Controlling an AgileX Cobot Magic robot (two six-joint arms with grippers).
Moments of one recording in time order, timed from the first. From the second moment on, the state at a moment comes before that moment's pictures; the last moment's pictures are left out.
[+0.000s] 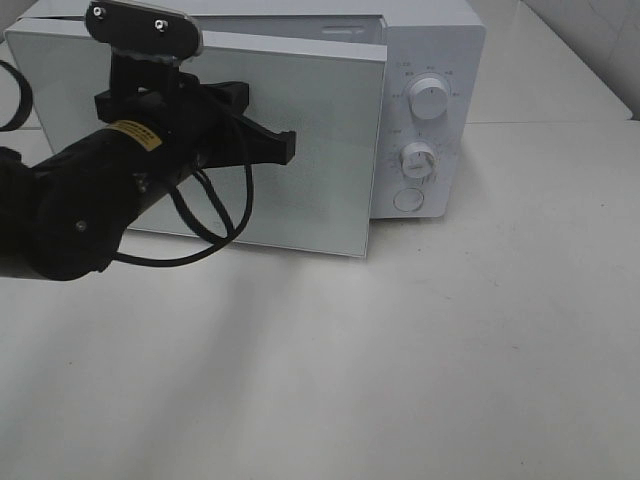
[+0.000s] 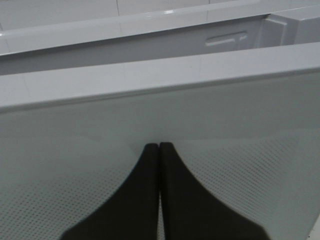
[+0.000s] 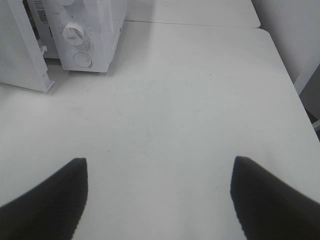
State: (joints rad) left arm -0.75 1.80 -0.81 -0.47 -0.82 0.32; right arm 0.08 0.00 -0.50 -0.06 1.01 0.01
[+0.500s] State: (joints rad) left arm -0.75 1.94 -1.00 -0.46 -0.74 0.32; right arm 0.08 0.00 -0.50 -0.06 1.01 0.01
